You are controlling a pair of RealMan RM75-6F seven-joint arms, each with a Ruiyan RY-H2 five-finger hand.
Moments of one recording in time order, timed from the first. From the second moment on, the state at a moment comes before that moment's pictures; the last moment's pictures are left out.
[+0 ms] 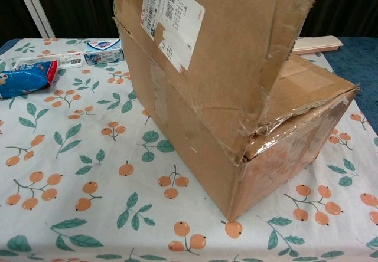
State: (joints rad) left arm -1.05 -1.01 -0.29 -1.87 1.31 0.81 -0.03; right arm 0.07 -1.17 0.07 -1.59 -1.51 1.50 -0.04
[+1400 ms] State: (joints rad) left arm -0.37 -0.99 -0.01 -1.65 1.41 1.31 -0.04; right arm 0.42 -0.97 0.17 -1.98 -1.71 1.15 -0.23
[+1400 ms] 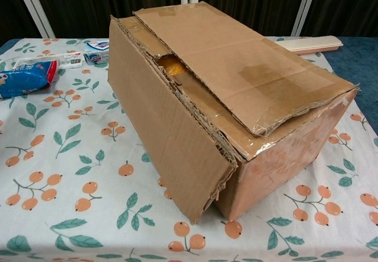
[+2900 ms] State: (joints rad) left arm -0.23 -1.09 0.01 -1.50 1.45 1.31 -0.12; right arm 0.78 -1.19 0.10 -2.02 -1.55 0.79 -0.66
